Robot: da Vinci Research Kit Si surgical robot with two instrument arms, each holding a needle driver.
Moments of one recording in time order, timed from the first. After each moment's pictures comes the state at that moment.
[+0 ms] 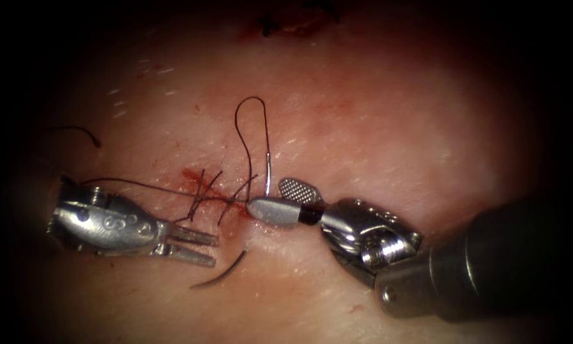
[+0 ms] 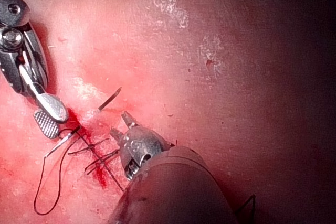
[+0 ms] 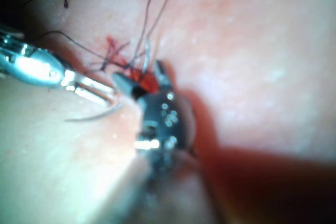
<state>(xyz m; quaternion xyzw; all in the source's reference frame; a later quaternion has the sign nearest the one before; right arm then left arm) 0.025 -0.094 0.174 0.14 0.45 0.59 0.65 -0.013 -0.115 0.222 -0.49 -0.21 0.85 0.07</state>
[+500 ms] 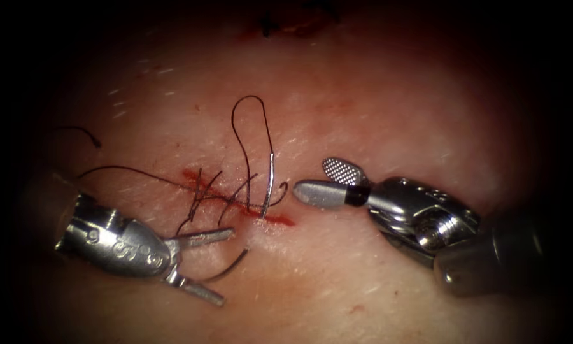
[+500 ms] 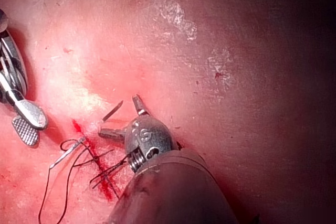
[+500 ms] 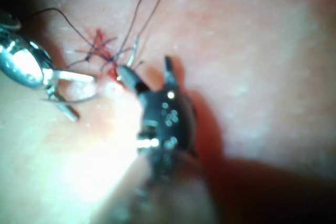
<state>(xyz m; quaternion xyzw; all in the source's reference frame) 0.022 -0.092 0.173 0.19 0.46 0.52 0.69 -0.014 -0.117 0.219 -0.55 -0.13 0.82 -0.01</state>
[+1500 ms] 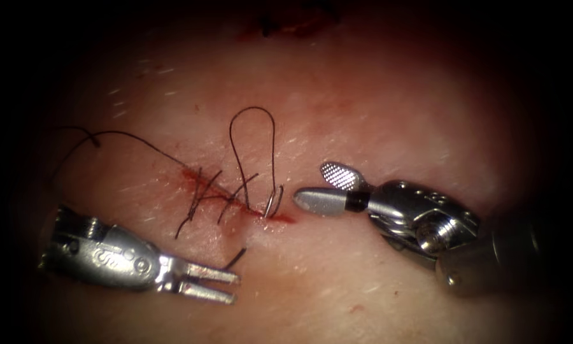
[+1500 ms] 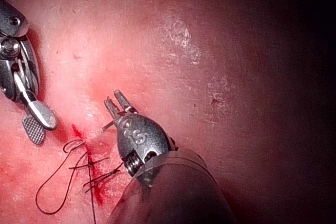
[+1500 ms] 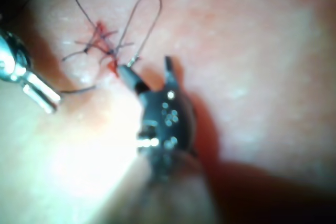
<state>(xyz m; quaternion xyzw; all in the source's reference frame) 0.022 -0.093 0.174 0.18 0.46 0.52 0.69 -0.015 -0.116 0.213 -0.59 -0.32 0.74 0.08</state>
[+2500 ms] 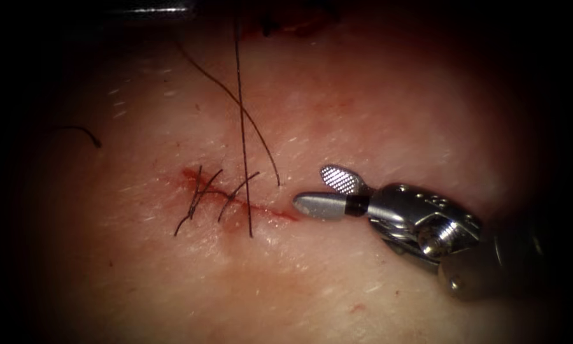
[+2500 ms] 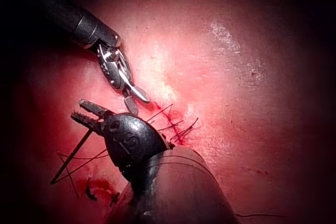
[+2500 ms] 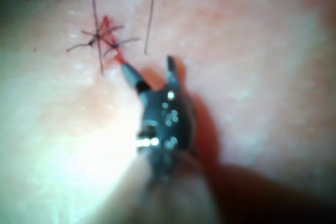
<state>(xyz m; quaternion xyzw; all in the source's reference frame) 0.022 -0.093 0.173 0.16 0.47 0.48 0.72 -0.010 -0.095 0.198 -0.65 -0.09 0.74 0.15</state>
